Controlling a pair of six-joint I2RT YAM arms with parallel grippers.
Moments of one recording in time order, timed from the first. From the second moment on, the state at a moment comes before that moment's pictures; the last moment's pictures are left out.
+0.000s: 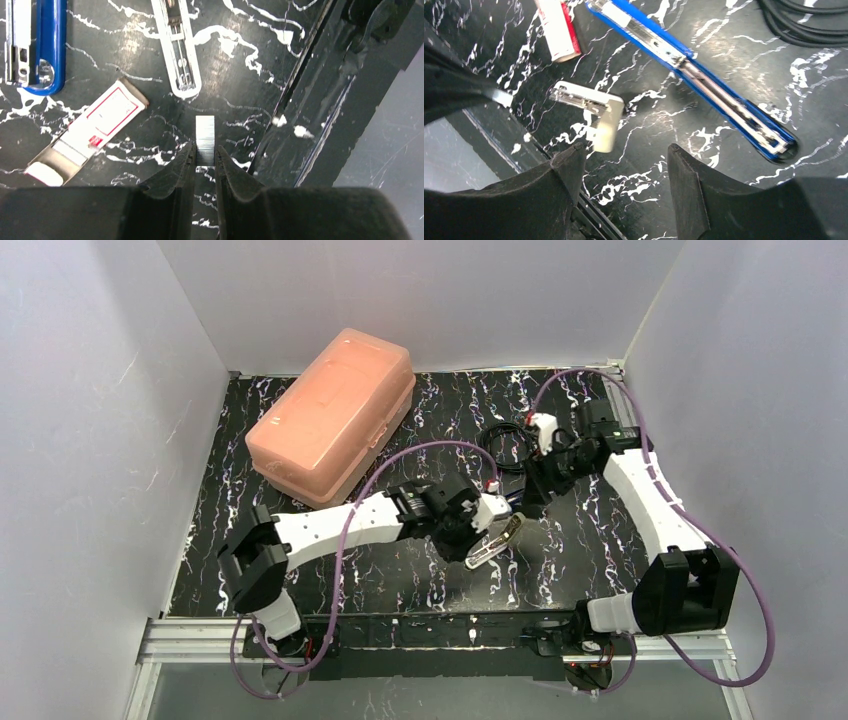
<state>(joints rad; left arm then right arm) -1.07 1.62 1.22 -0.61 0.21 0.02 0.17 1.35 1.18 -1.01 -0.58 -0.47</state>
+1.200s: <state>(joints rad) -1.14 1.96 1.53 -0.74 0.03 -0.06 -0.14 1.37 1.00 -0.68 -0.82 -0.43</state>
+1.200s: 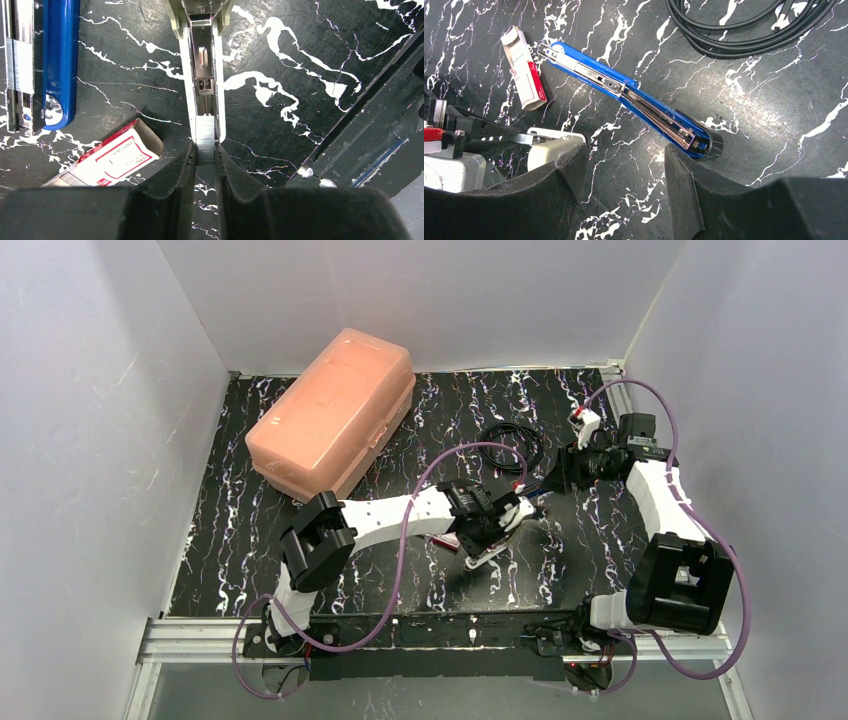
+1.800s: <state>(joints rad) -1.15 1.97 1.57 -0.75 0.02 -0.06 -0.16 1.37 0.98 -0.68 -0.84 -0.44</state>
